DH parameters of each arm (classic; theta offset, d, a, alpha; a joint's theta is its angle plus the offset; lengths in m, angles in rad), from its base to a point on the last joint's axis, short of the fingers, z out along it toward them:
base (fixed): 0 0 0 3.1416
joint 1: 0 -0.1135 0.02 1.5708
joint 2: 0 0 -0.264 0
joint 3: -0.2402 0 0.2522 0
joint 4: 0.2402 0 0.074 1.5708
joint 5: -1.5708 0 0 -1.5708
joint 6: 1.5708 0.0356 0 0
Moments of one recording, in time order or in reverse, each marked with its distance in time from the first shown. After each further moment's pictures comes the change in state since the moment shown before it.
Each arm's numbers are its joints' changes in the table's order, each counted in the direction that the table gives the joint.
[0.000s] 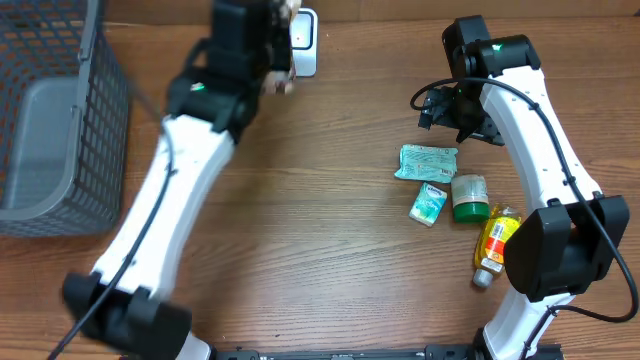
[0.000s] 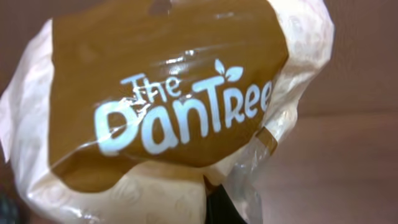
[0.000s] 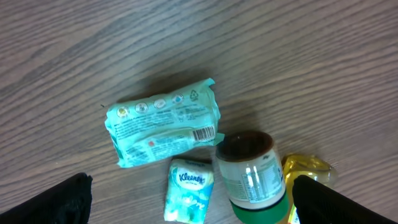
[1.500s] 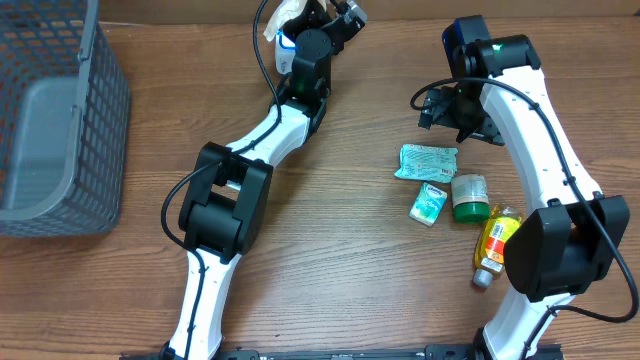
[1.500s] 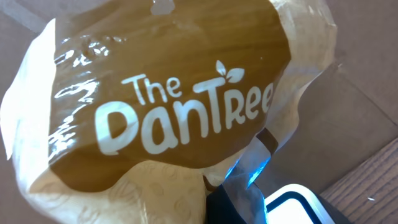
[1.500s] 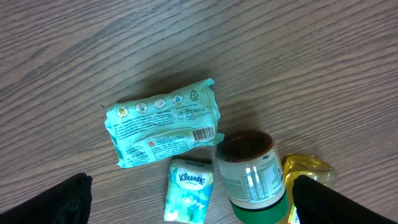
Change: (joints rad) left arm 0.076 0.647 0.005 -1.168 0.169 1.049; right arm 0.000 0.000 0.000 0.000 0.000 -0.001
